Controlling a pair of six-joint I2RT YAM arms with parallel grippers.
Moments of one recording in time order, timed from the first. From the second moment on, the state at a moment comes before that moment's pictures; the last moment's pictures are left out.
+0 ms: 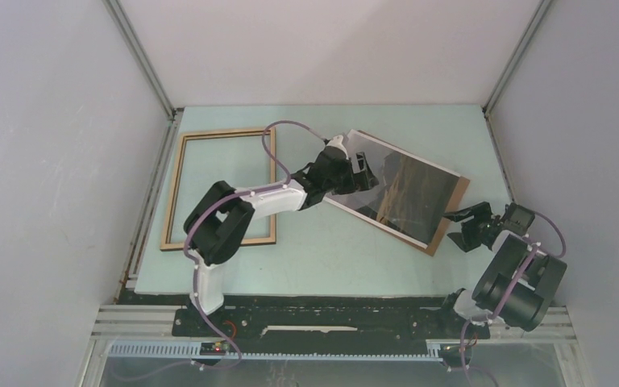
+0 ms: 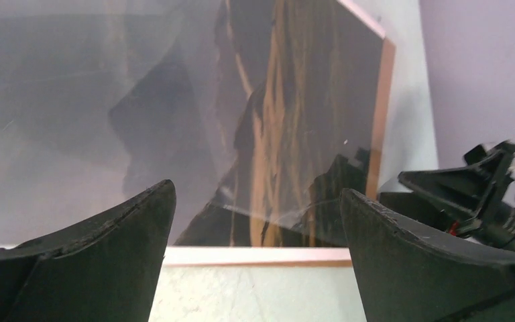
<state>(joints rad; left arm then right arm) -0.78 1.94 1.29 0.11 0.03 -0.79 -0.61 1.35 0.46 -0.09 -0.60 0.70</state>
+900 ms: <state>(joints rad) -0.72 2.27 1.61 0.08 0.18 -1.04 -0.68 1.55 0.53 0.12 -0.71 0.82</state>
